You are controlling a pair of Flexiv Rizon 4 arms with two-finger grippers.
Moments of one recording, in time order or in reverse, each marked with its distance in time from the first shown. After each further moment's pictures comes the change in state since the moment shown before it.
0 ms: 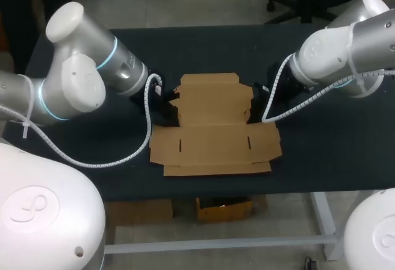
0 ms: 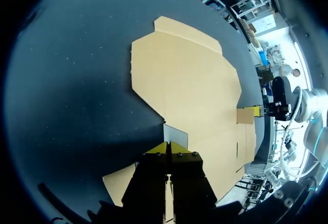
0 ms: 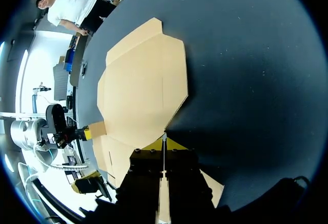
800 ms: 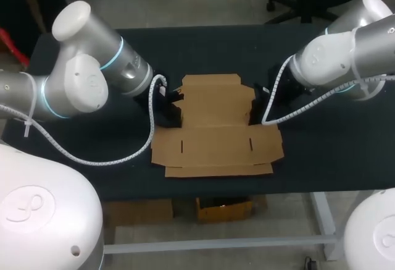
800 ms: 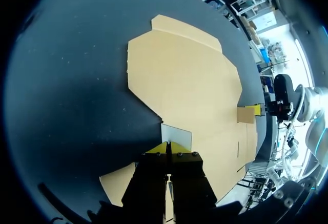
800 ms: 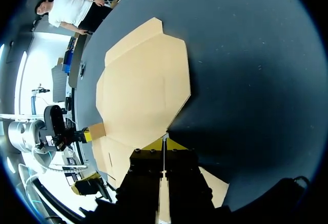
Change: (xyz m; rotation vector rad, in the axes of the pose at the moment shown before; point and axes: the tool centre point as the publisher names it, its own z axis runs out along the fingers) left arm 0.010 0.004 0.004 -0.011 -0.011 0.015; right arm -0.001 -0.005 0.000 -0.007 -0.010 0.012
